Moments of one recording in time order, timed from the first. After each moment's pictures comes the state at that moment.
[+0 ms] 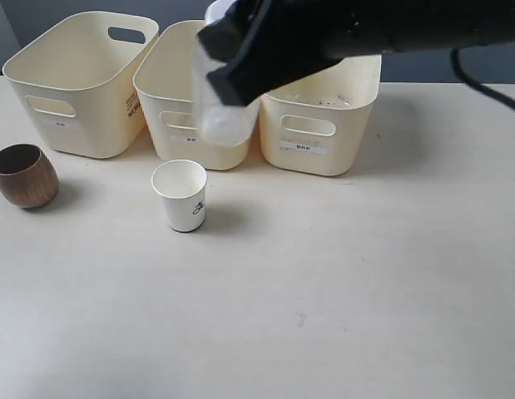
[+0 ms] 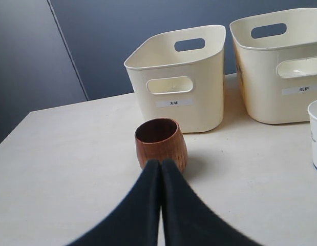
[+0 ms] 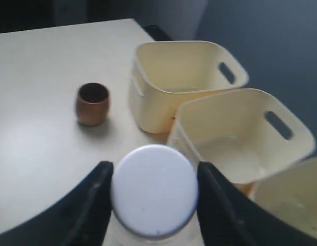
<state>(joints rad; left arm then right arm) -0.01 0.00 0.00 0.08 0.23 0.09 0.80 1.29 -1.14 0.05 0.37 -0.25</state>
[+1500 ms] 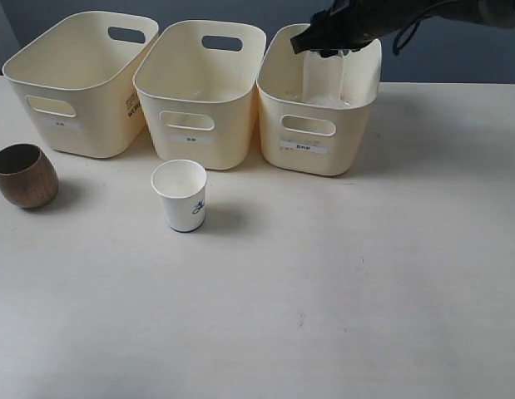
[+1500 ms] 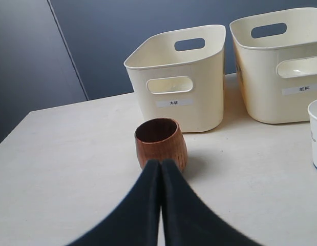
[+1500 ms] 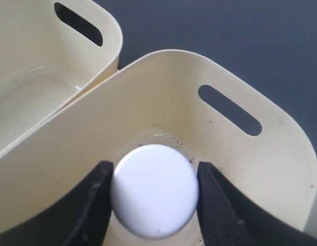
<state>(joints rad) -0.01 0.00 0.00 0.08 0.23 0.09 0.31 2.04 -1.64 0.17 0.35 -0.36</state>
